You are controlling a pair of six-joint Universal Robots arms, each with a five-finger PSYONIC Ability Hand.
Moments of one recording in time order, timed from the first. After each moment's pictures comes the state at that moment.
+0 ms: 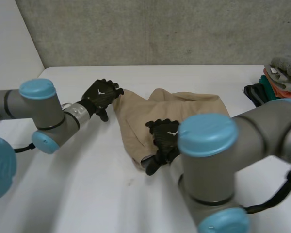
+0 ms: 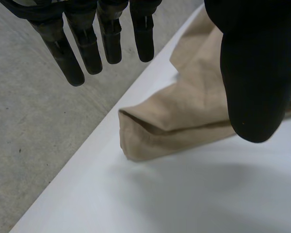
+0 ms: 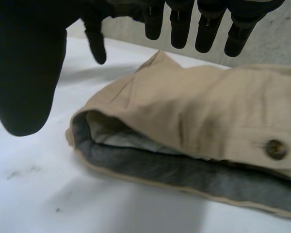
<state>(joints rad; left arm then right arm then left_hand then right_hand) 4.43 -2.53 -0.94 3.32 -1.12 3.69 2.40 -1.00 1.36 0.03 1.79 3.30 0.35 0.33 0.34 0.32 0.14 0.24 0.22 0.21 0.21 0.05</state>
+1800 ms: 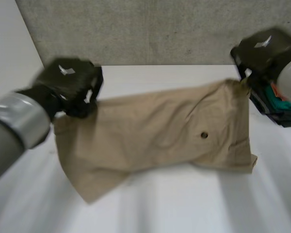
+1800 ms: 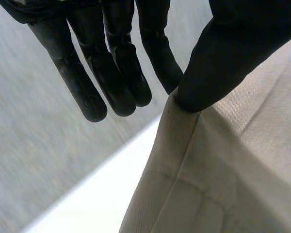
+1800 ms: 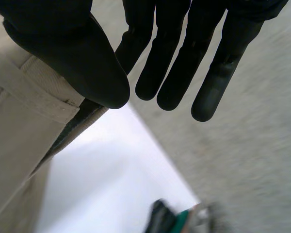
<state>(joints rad) 4.23 -1.60 -1.48 2.93 -1.48 3.44 1.95 -1.40 1.18 0.42 1.54 2.53 1.17 1.20 1.19 1.20 0.97 1.14 1.19 1.20 1.20 1.01</state>
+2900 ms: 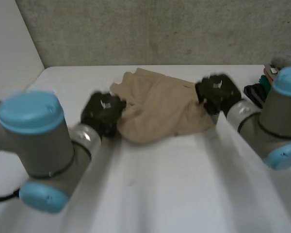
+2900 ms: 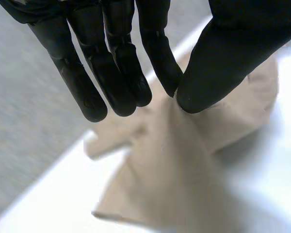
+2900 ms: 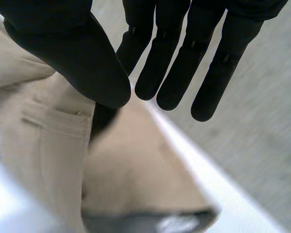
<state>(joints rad) 4.11 -1.95 -1.57 3.33 -1.63 3.54 1.90 -1.04 1.38 -0.19 1.29 2.75 1.17 1.20 1.19 1.20 0.97 1.14 1.19 1.20 1.20 1.01</state>
